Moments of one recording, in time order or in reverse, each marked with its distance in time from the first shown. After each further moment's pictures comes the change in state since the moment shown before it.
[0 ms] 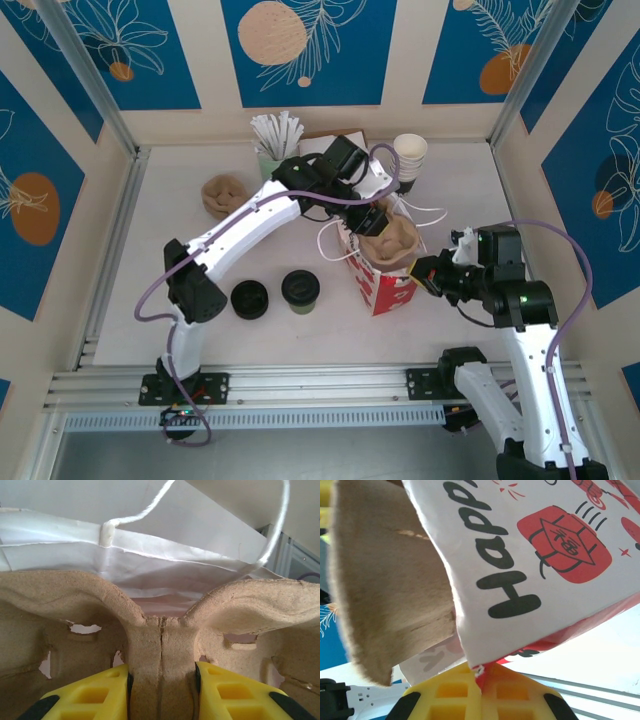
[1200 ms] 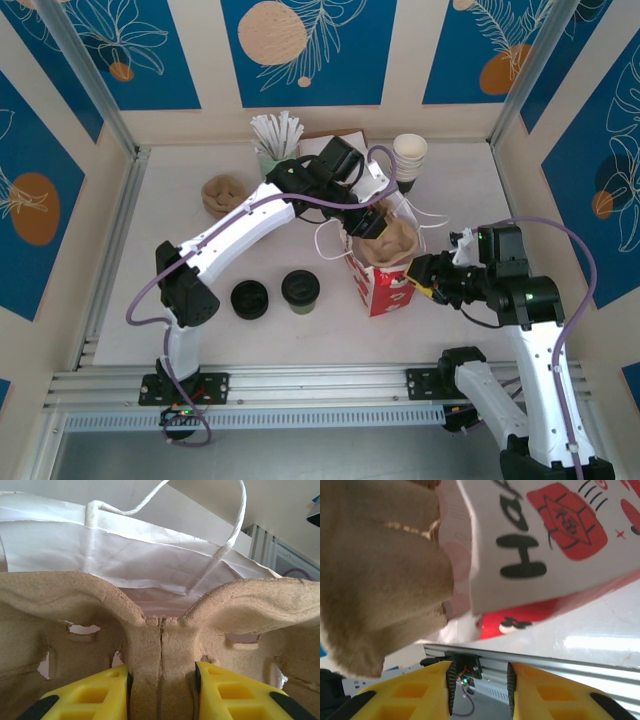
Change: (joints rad) left arm 0.001 -0.060 -0.079 0.051 0.051 0.019; right arm 0.027 0.015 0.068 -0.091 0.011 -0.006
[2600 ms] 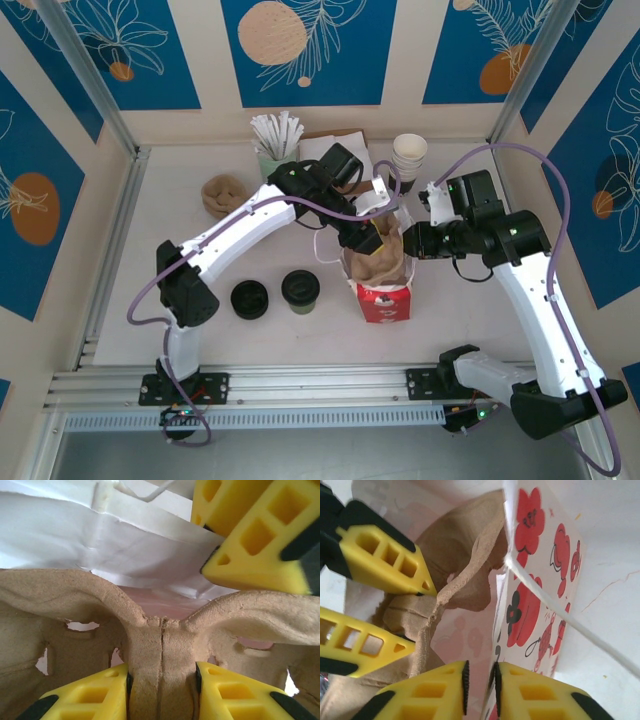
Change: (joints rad) left arm 0.000 -0.002 -0.034 -0.074 0.188 0.223; right arm 0.199 0.360 0.373 -0.101 0.355 -0.552
